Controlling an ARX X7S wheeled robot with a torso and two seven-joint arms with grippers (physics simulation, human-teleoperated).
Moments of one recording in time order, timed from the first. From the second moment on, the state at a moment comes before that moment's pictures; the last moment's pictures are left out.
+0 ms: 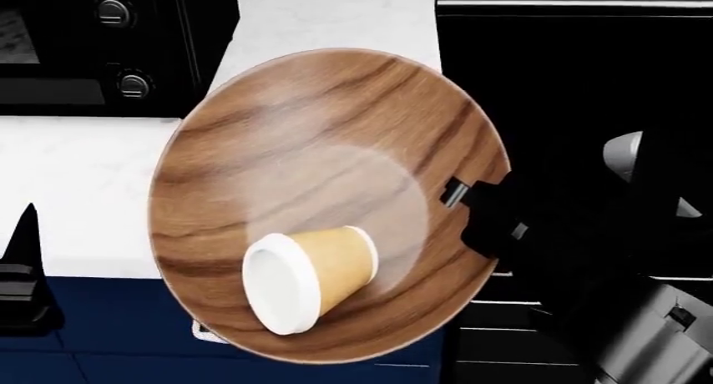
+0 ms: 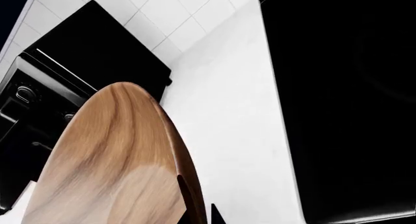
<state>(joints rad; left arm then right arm) -0.32 -0.57 -0.03 0.77 -0.79 -0.87 -0.54 0.76 0.50 -0.03 0.02 1.63 0.87 0.62</state>
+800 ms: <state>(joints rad) -0.32 -0.57 -0.02 0.77 -0.80 -0.87 -0.55 0.74 0.49 -0.05 0.02 1.61 0.86 0.60</state>
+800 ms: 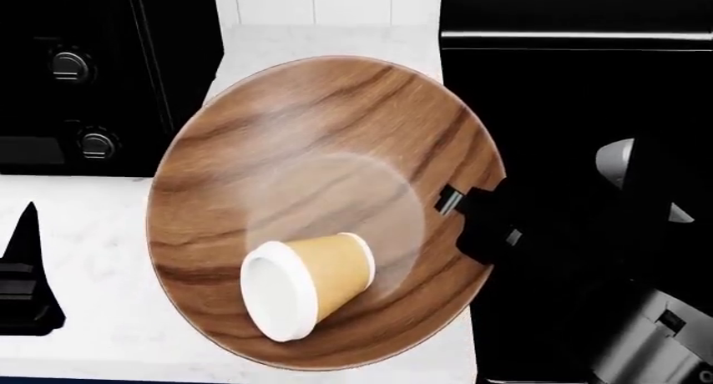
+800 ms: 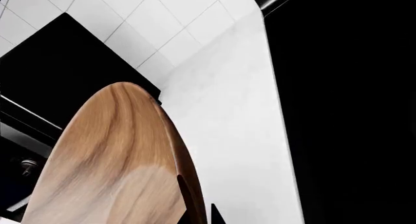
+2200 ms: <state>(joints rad) -0.32 -0.58 0.00 0.77 -0.80 -0.85 -0.57 0.72 0.41 -0.18 0.19 1.46 0.80 0.48</state>
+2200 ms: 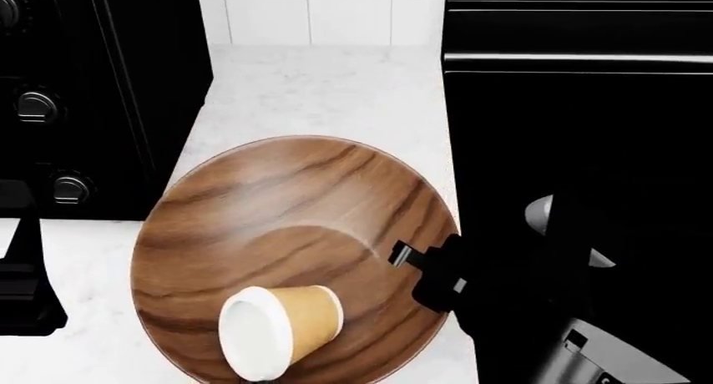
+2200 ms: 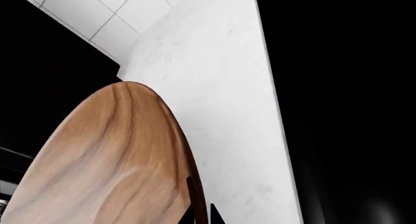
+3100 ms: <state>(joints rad) -0.32 -0.59 0.00 0.77 -0.81 -0.84 -0.58 0.73 0.45 -0.19 0.10 1.46 0.80 0.54</state>
